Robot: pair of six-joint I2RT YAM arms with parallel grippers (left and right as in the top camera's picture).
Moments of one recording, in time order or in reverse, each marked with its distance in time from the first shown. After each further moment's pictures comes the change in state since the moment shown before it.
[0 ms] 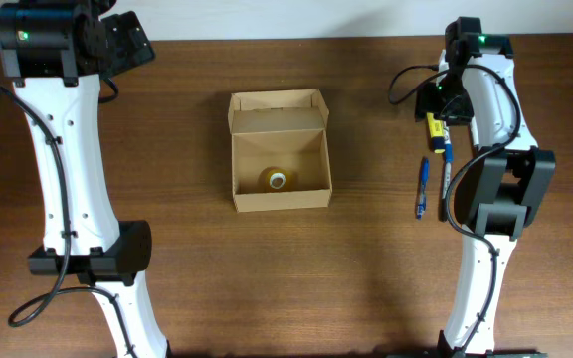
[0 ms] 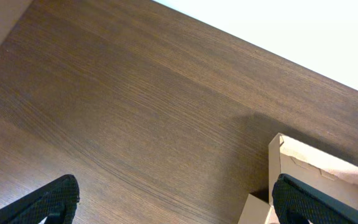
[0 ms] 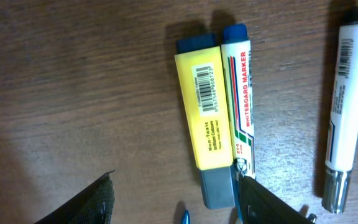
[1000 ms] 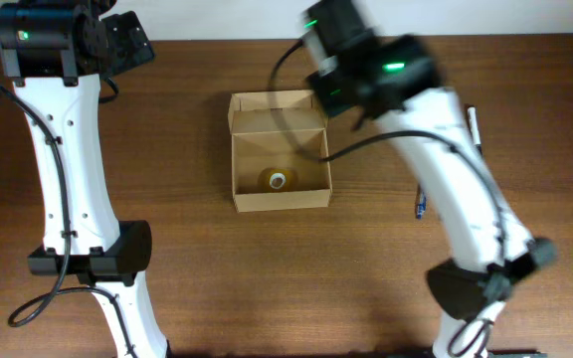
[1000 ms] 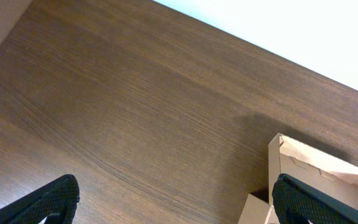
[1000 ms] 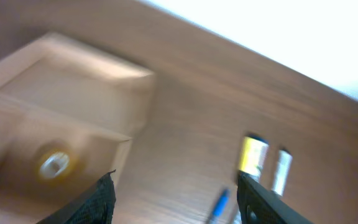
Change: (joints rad) left arm 0.000 0.000 0.000 0.000 0.000 0.000; right arm 0.578 -0.481 0.040 -0.053 0.269 -0.163
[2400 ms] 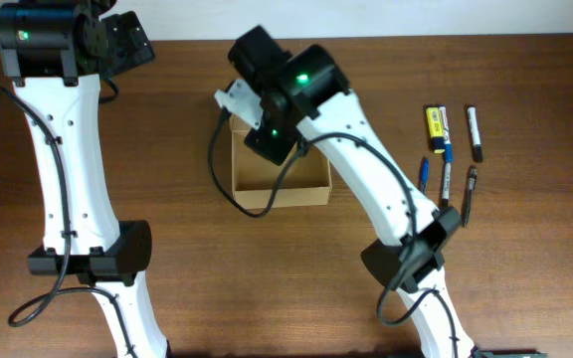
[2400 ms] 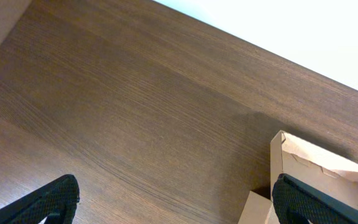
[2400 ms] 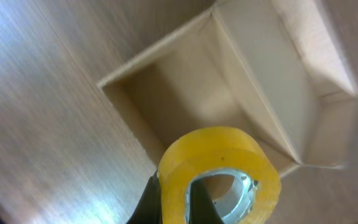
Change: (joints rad) left arm 0.000 0.000 0.000 0.000 0.000 0.000; right arm 0.180 0.322 0.314 -0.299 -0.309 -0.307
